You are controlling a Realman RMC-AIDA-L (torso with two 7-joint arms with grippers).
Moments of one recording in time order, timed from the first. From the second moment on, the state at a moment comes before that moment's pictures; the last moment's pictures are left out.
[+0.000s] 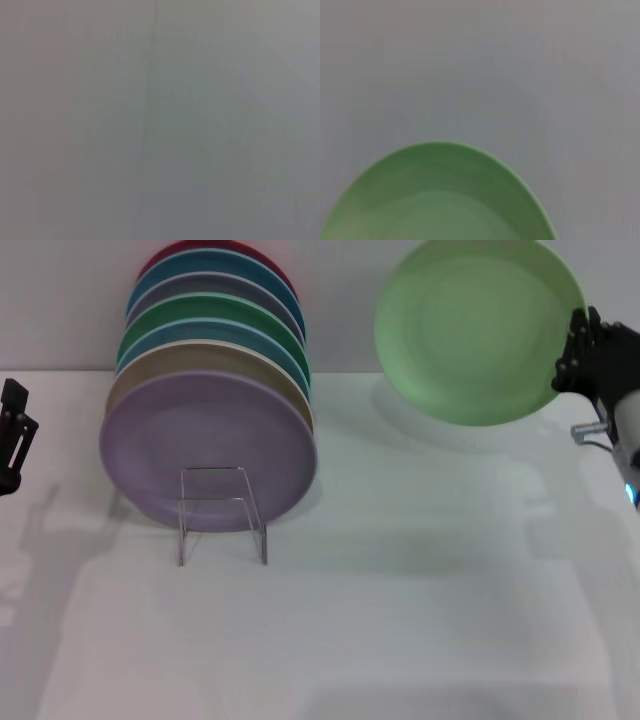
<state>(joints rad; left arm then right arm) -0.30 -2.07 -0.66 -0.25 2.13 1.60 -0.16 0.27 2.08 1.20 0.84 -2.43 -0.72 -0.42</state>
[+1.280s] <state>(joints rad) -0.27 -2.08 -0.25 -0.44 2.13 1.51 -0.01 0.08 2.09 0.55 0.61 -2.28 -1.45 -0.33</state>
